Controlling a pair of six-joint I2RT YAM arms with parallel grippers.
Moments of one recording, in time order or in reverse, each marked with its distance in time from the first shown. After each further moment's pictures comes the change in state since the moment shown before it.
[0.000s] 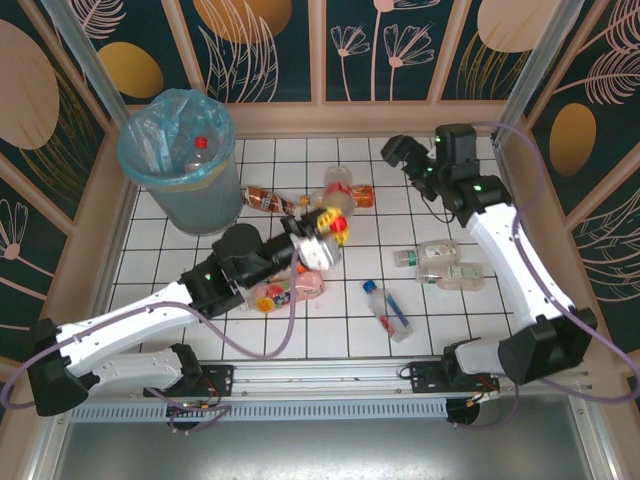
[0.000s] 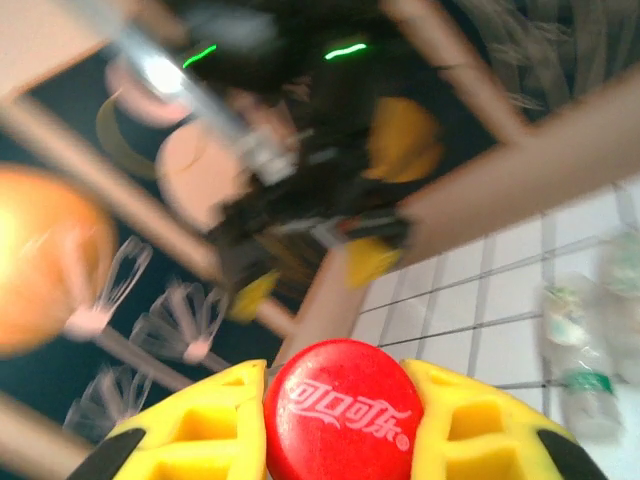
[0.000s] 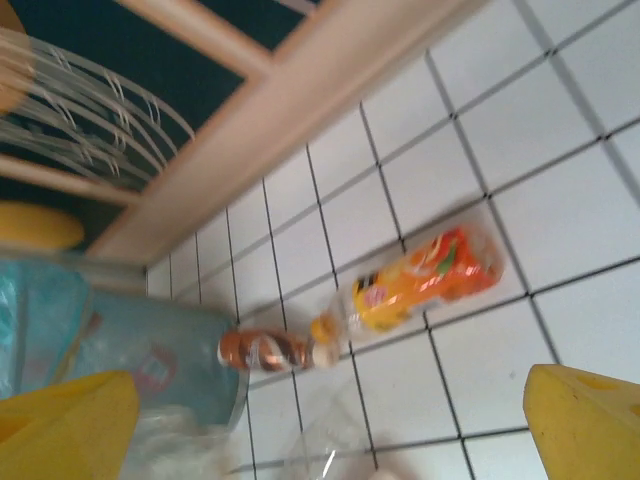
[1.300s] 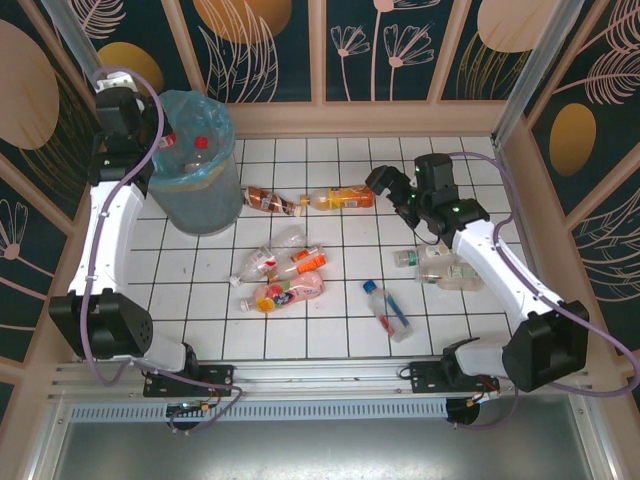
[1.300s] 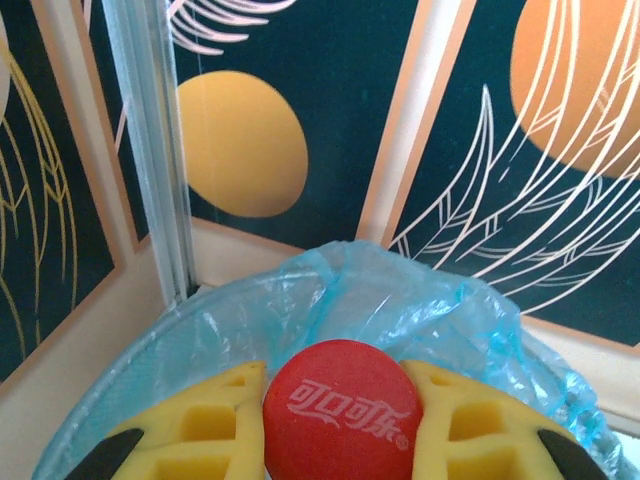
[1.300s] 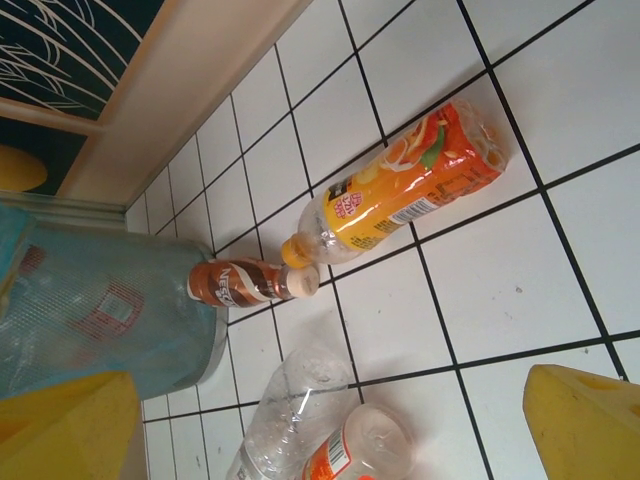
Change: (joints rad) left arm 1.079 0.397 0.624 -0.571 -0.063 -0.904; right arm 0.076 -0.005 -0.265 0.156 -0.078 0.092
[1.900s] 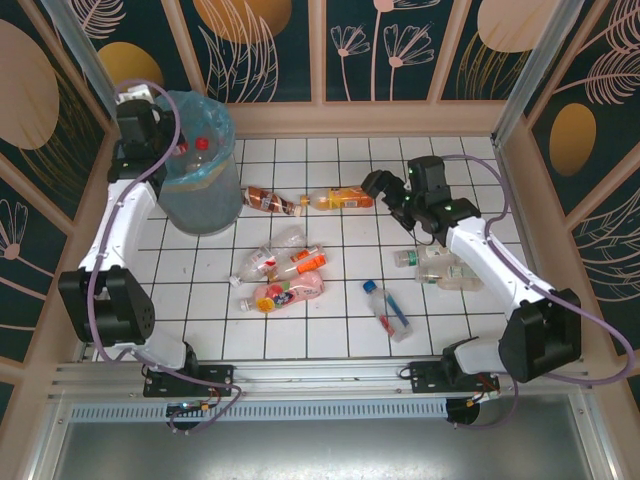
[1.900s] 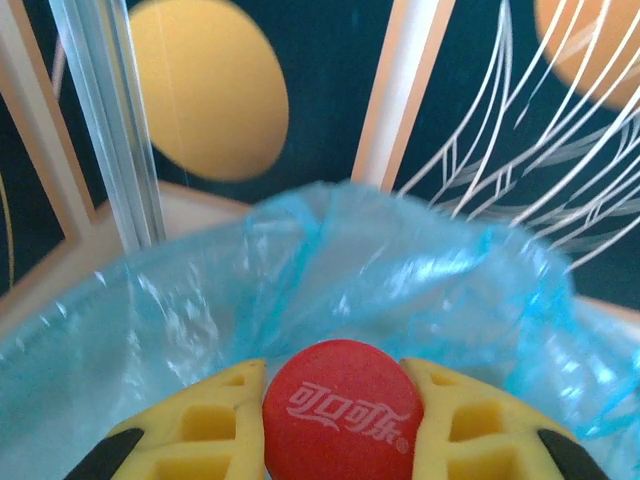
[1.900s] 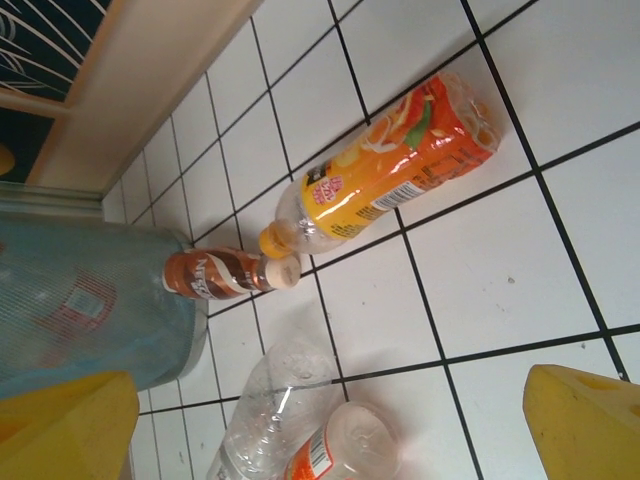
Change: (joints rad) left arm 0.000 0.083 -0.148 0.156 0.028 0.002; right arm 0.013 0.052 -0.023 0.027 -0.007 0.000
